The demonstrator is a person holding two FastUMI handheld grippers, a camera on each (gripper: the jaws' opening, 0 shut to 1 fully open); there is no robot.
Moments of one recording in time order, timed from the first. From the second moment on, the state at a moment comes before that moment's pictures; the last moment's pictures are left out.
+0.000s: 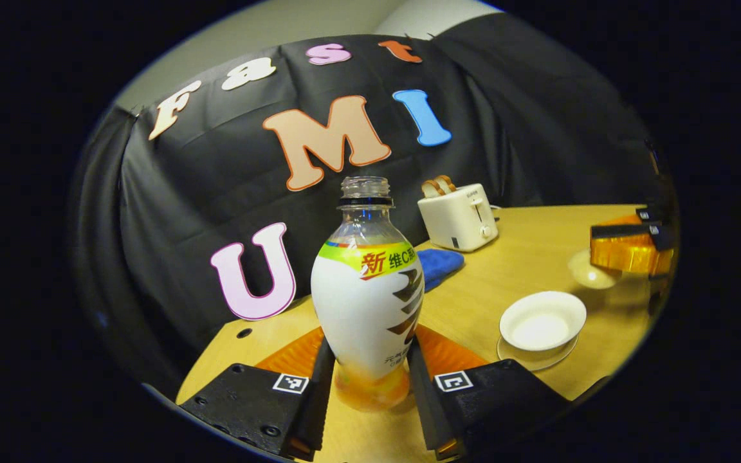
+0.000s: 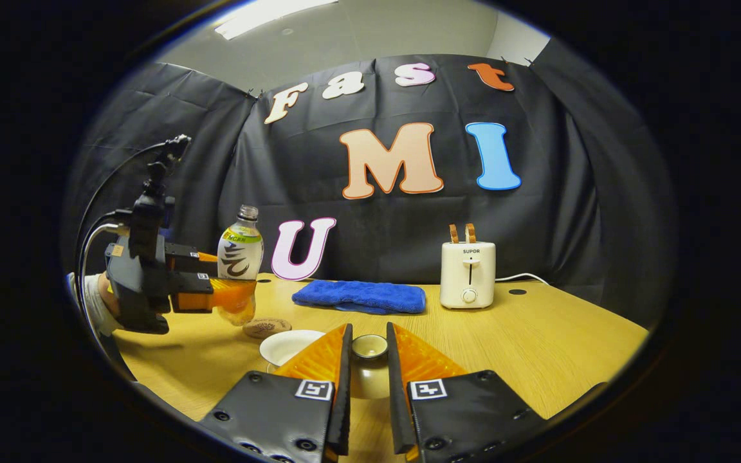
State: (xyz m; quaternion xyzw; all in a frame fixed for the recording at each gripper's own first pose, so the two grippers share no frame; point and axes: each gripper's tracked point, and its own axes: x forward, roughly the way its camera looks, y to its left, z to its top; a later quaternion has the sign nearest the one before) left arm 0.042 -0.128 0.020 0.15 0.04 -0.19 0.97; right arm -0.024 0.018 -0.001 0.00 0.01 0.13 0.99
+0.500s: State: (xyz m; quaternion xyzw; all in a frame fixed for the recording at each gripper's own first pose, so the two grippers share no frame) left arm 0.086 -0.121 0.003 -0.01 0.07 -0.16 0.99; right arm -0.022 0.018 -0.001 0.00 0.01 0.13 0.99
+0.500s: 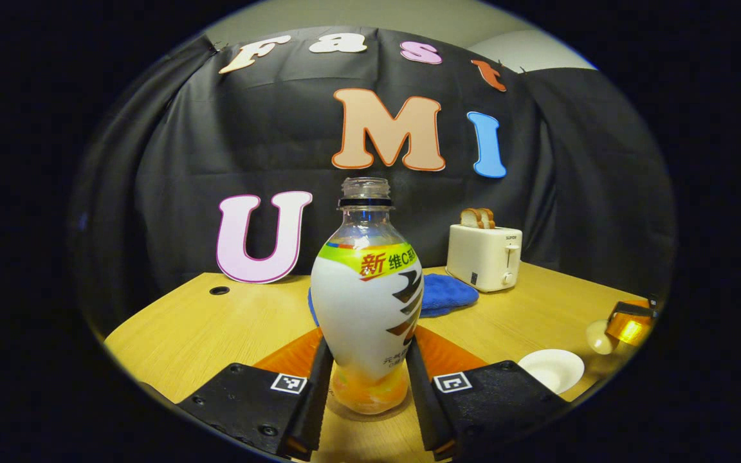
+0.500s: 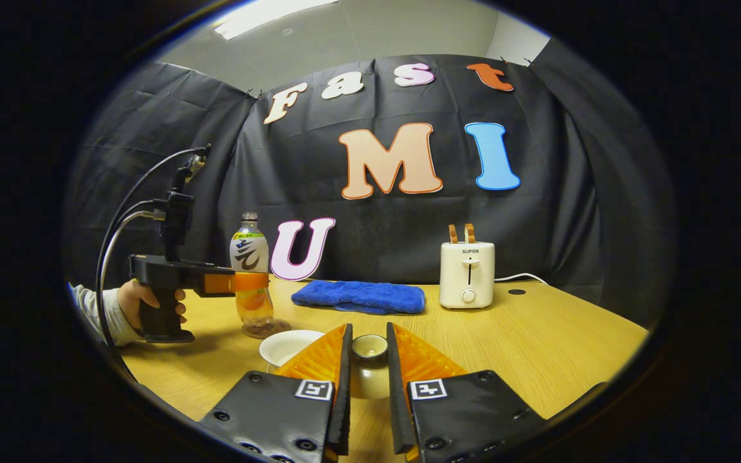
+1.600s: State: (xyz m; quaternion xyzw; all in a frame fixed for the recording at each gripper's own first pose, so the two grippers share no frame) left arm 0.101 -0.124 -0.018 -0.01 0.09 -0.15 0.98; right arm -0.022 0.015 -0.001 0.00 0.01 0.12 0.99
